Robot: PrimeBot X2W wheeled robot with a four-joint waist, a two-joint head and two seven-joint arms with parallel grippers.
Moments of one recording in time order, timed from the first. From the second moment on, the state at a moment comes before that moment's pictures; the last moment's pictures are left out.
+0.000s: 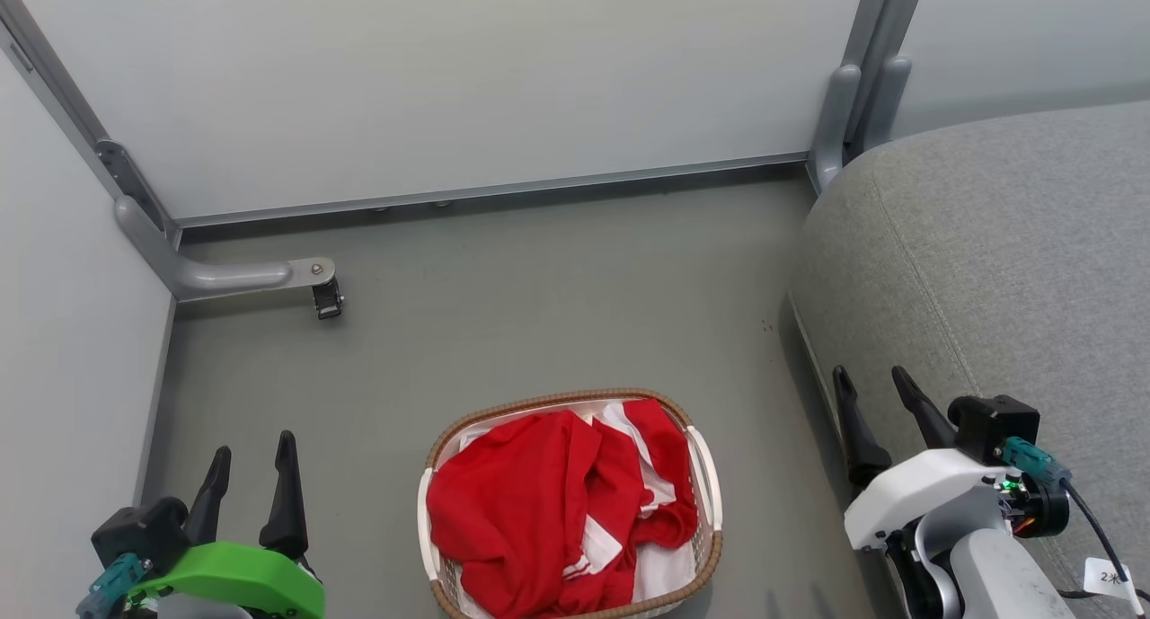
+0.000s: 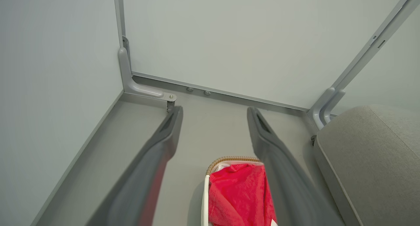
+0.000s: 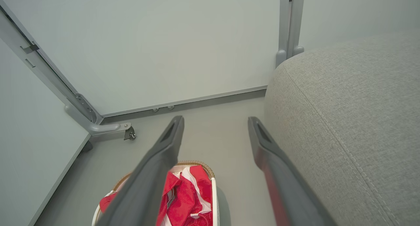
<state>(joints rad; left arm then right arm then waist) -0.05 0.14 -0.03 0.34 -0.47 -0.13 -0.17 -0.20 -0.05 0.05 0.40 0.31 0.13 -0.17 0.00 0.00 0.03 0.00</state>
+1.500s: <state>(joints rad) -0.07 0.17 -0.09 0.35 -0.20 -0.13 -0.26 -0.27 -0.05 0.06 0.41 -0.01 0.13 -0.26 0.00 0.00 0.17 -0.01</state>
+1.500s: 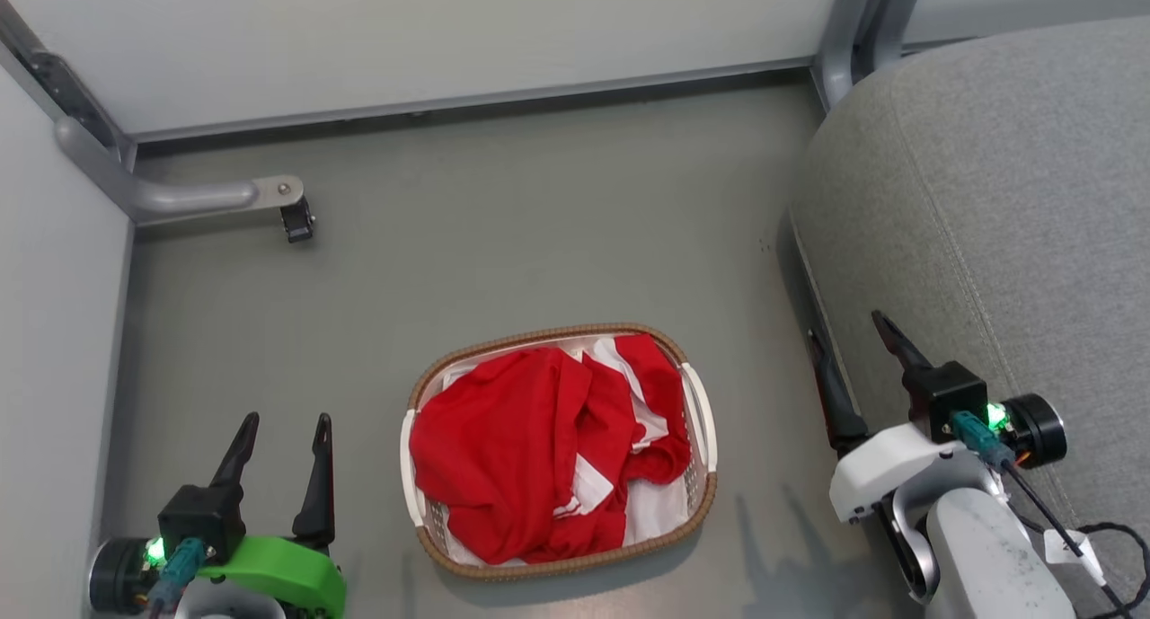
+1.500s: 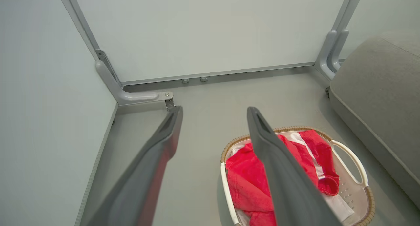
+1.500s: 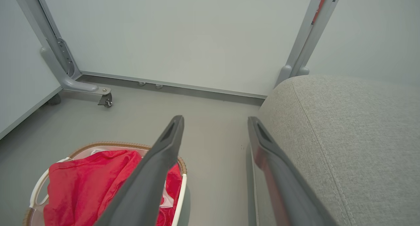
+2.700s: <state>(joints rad) -0.65 0.26 -0.67 0.73 -0.29 -0.13 -0.26 -0.47 -0.05 0.17 0.10 0.09 0.13 -0.26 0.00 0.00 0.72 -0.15</state>
